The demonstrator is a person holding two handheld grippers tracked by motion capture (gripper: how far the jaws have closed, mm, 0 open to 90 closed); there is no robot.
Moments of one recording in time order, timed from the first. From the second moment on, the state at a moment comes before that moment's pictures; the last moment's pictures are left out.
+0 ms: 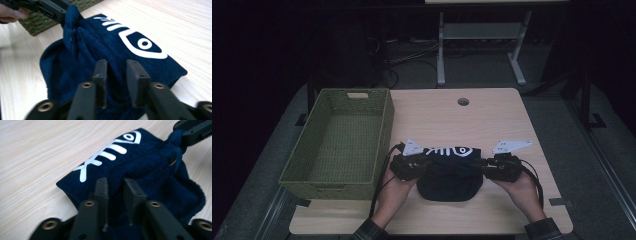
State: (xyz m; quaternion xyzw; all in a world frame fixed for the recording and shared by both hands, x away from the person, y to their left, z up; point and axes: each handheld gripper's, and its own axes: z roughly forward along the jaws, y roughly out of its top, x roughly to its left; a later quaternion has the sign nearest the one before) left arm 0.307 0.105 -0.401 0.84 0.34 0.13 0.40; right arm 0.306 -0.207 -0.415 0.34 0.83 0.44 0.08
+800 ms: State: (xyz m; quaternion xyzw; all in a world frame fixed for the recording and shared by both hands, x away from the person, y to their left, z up) left arm 0.337 0.088 -0.386 0.84 0.30 0.09 0.44; right arm 0.327 -0.217 -0.403 0.34 0.82 0.45 0.09
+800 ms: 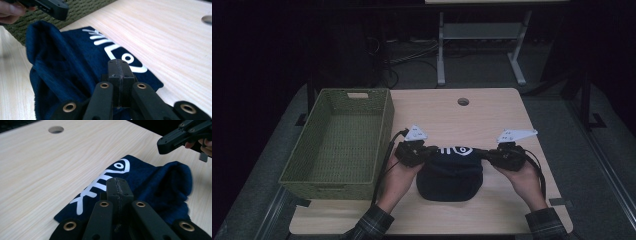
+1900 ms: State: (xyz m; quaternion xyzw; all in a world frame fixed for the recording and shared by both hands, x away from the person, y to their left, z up) left arm 0.291 0.091 -0.448 0.88 0.29 0.07 0.36; right arm 0.274 -0.191 -0.454 0.32 0.85 0.41 0.03
